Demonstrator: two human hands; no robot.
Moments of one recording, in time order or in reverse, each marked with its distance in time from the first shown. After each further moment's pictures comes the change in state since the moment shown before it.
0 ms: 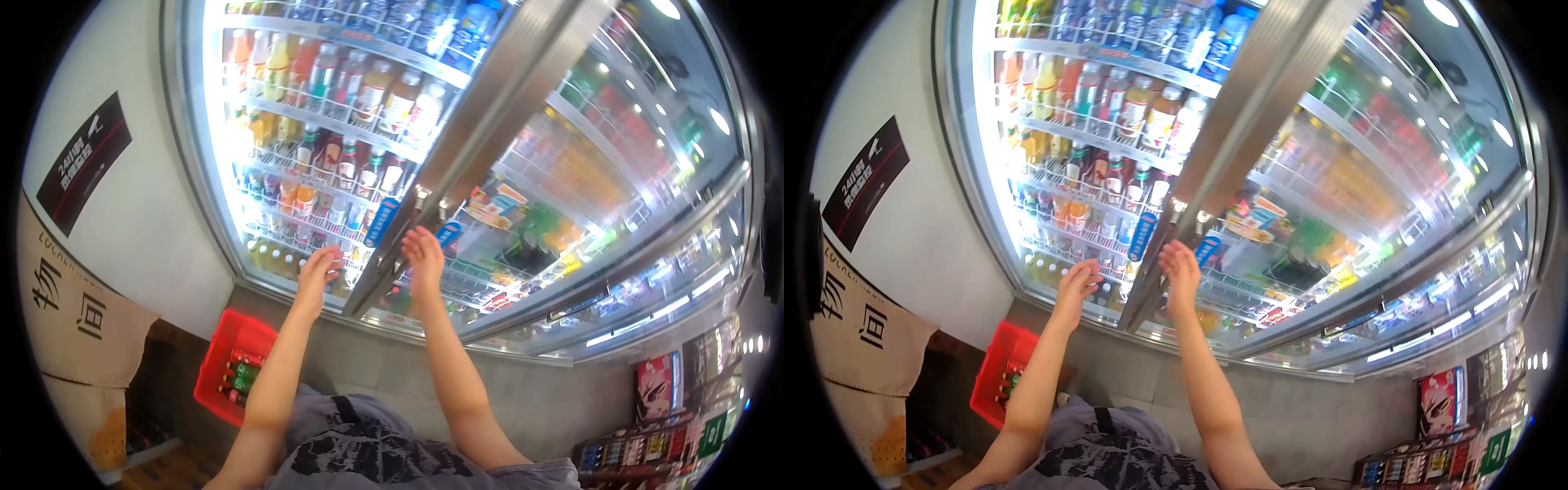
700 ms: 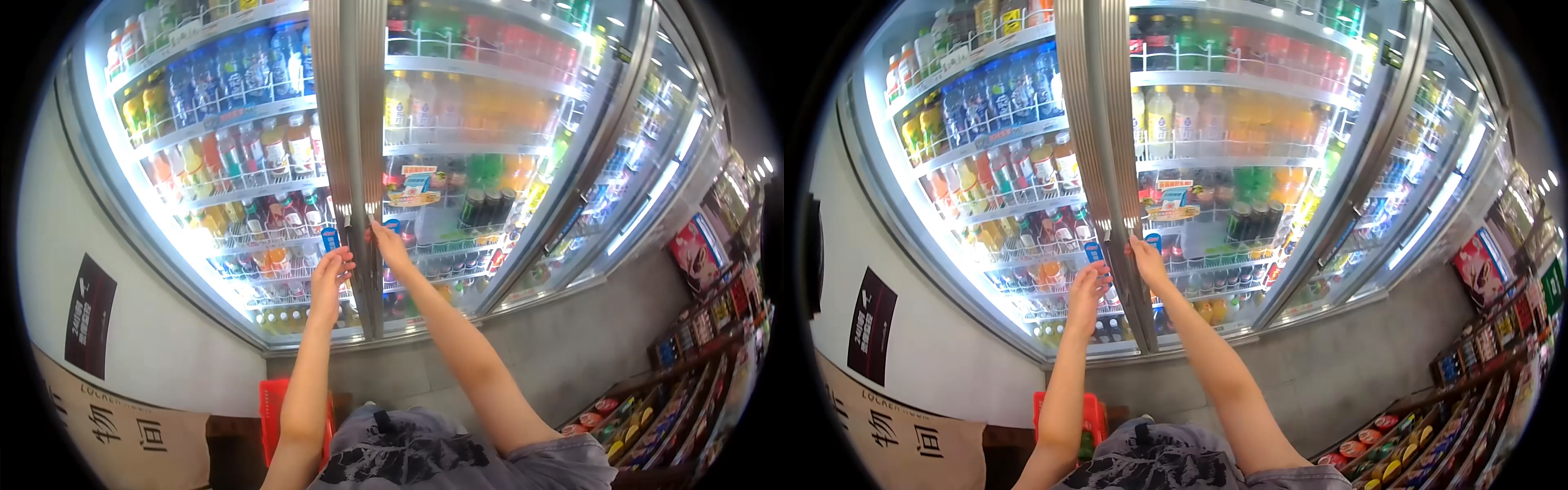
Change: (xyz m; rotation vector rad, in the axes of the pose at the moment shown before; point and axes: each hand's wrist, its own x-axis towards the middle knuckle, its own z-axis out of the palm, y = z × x) left_hand 0.012 0.037 0.122 0.125 -0.304 0.040; right_hand 0.050 -0.022 -0.033 -0.434 0.081 -0.002
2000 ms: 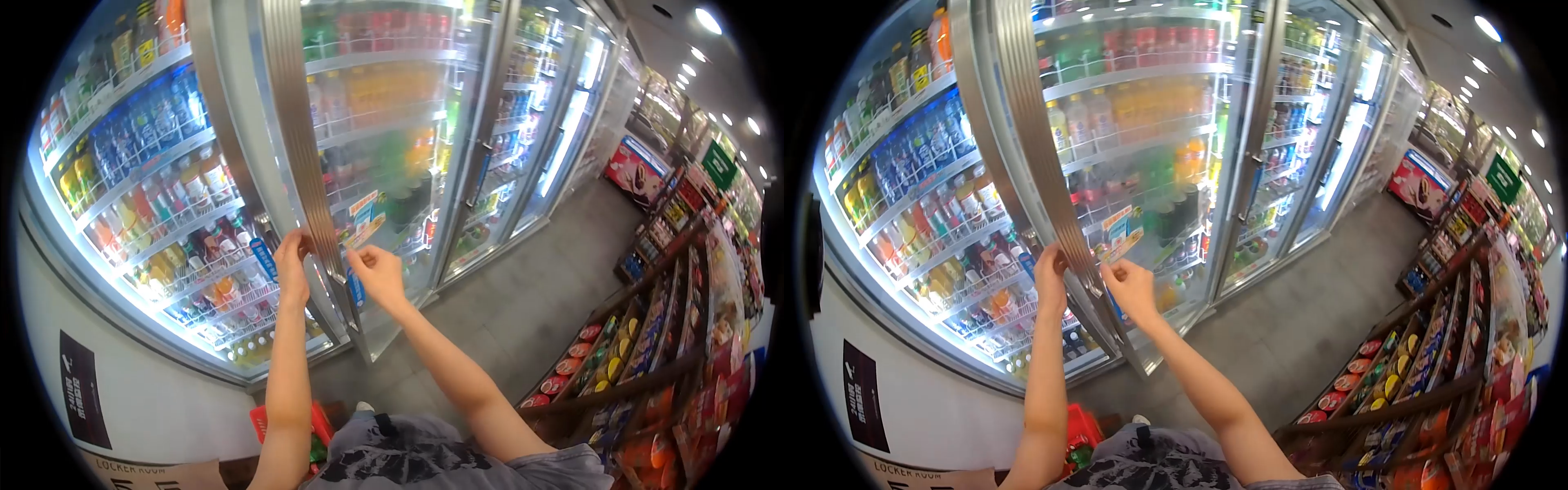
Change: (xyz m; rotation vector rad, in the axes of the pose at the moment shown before) left_hand -0.017 0.018 0.089 -0.058 -0.193 0.114; right_hand -0.221 -0.116 -0.061 -0.271 0.478 -0.274
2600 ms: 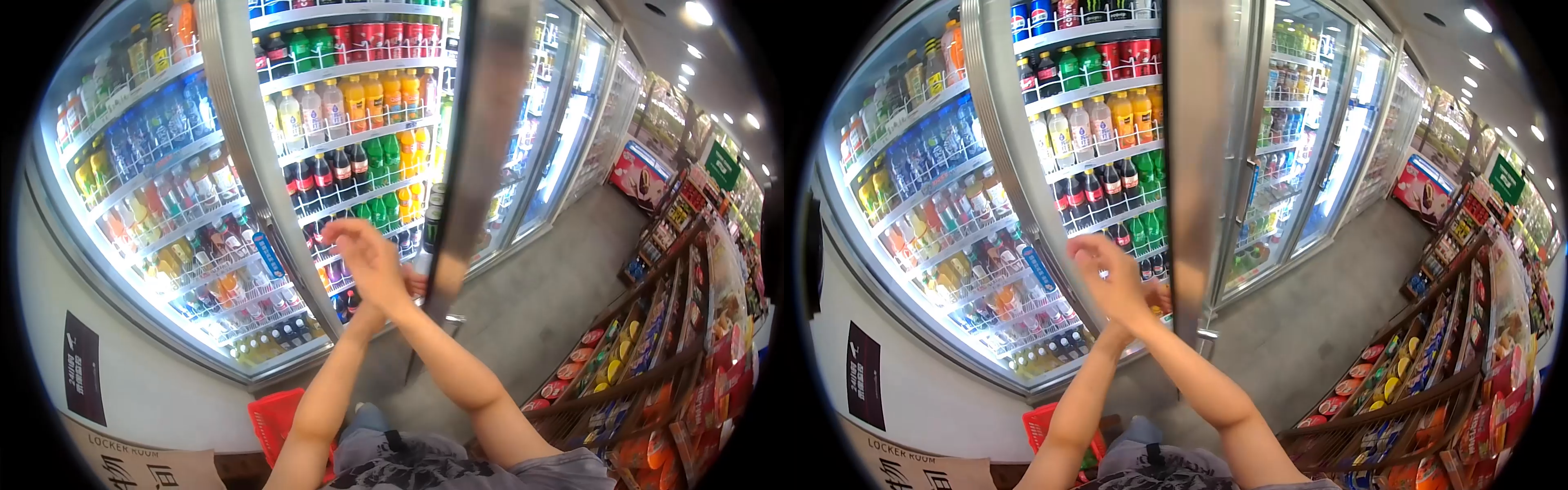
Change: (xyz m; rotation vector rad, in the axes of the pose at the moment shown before) left_hand -0.135 -0.018 0.121 -0.184 -0.765 -0.472; right_hand -0.037 -0.097 -0.038 0.407 -0.216 -0.337
